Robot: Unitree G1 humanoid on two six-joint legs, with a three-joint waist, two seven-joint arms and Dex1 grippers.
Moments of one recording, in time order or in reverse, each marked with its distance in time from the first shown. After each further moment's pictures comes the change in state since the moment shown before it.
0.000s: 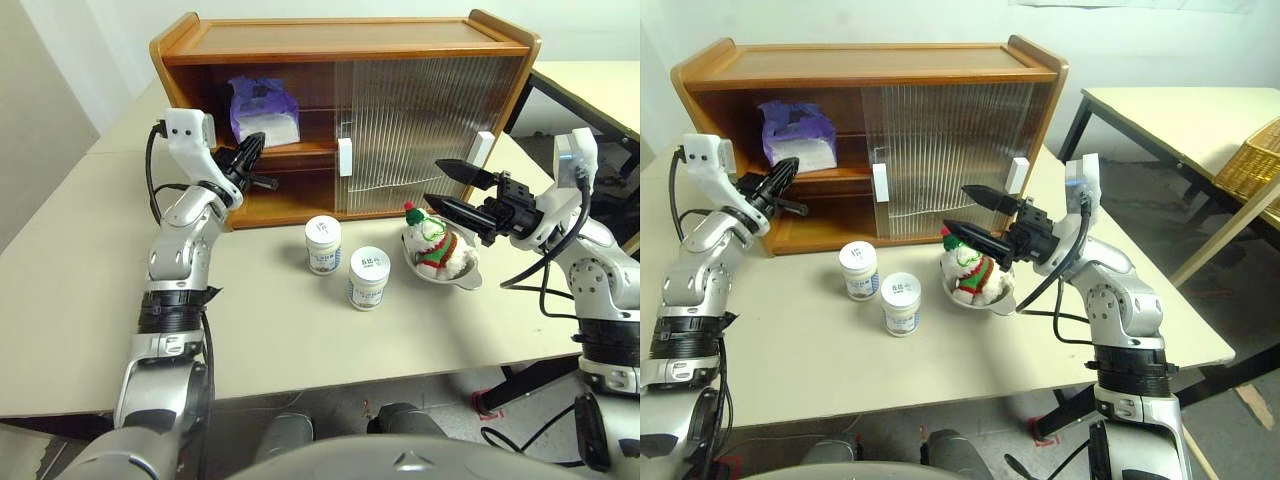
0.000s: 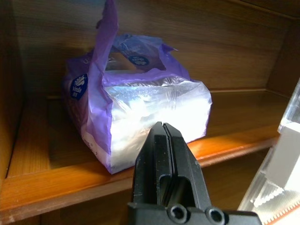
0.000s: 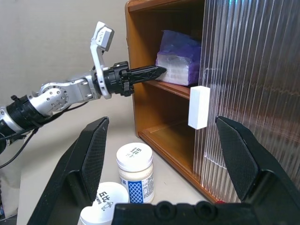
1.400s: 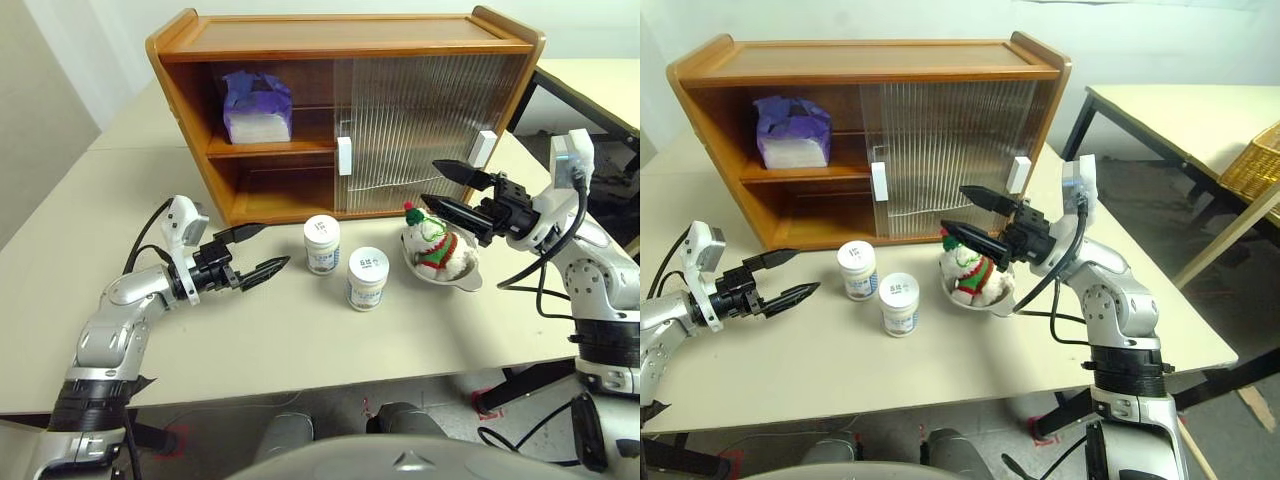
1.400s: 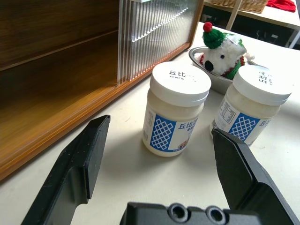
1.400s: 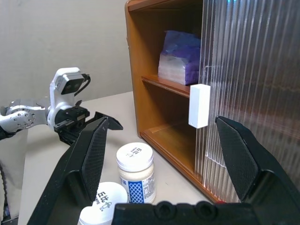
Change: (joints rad) left arm 0.469 0.269 -0.038 -0.215 -0.152 -0.030 -0.650; right arm 0.000 0.013 0.005 -0.001 0.002 0.000 -0.003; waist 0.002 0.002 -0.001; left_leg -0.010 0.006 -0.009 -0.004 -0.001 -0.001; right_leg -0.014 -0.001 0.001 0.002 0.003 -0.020
